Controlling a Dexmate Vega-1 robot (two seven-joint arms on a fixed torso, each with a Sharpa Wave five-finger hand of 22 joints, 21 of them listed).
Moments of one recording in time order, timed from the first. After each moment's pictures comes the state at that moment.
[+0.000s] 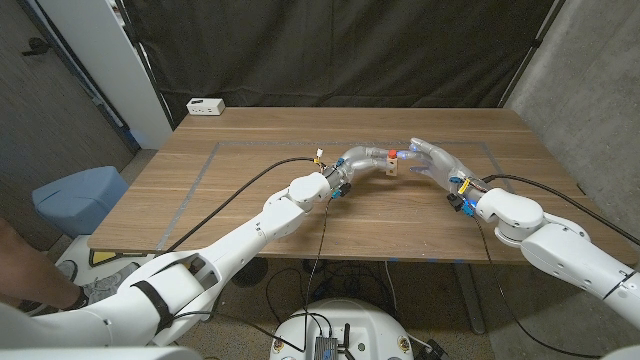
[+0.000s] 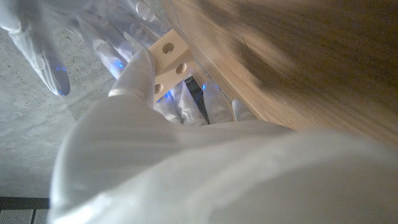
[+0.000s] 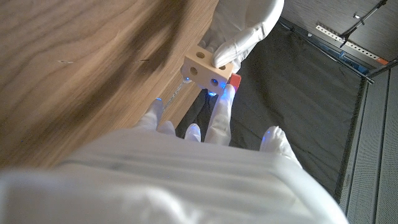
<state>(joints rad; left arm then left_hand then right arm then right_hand) 0.58 0.25 0.77 -1.19 -0.27 -0.18 -0.10 0.98 0.03 0.35 -0.23 0.27 0.90 -0.17 0.22 0.21 0.90 -0.21 0.25 0.44 0.51 -0.05 0.24 0.27 0.12 0.14 0.21 0.19 -1.20 -0.94 -0.24 -1.94 0.62 -0.01 -0.05 0.14 0.08 0.27 -0.12 0.20 0.73 -0.02 0.26 0.21 -0.04 -0.10 0.20 0.18 -0.17 0.11 0.21 0.19 0.13 0.15 0.19 0.17</state>
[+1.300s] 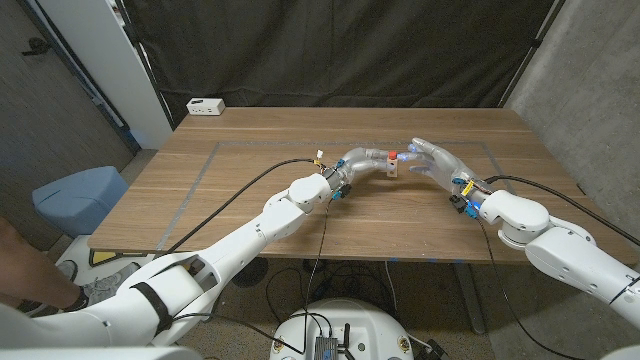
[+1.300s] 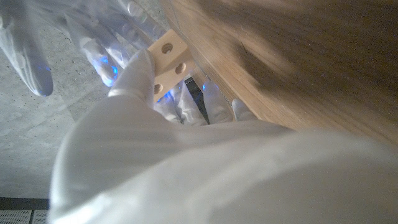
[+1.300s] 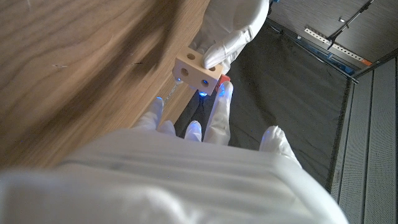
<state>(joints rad) 0.58 0.26 0.77 -1.19 -0.27 -0.18 -0.10 0.98 0.03 0.35 -0.23 0.27 0.90 -0.17 0.22 0.21 0.90 -0.21 0.25 0.44 0.51 -0.05 0.24 0.27 0.12 0.14 0.21 0.19 -1.24 -0.94 -0.21 -1.94 0.63 0.04 -0.04 0.14 0.09 0.27 -0.12 0.20 0.76 -0.01 0.26 0.21 0.00 -0.08 0.20 0.18 -0.15 0.11 0.21 0.19 0.16 0.15 0.20 0.17</state>
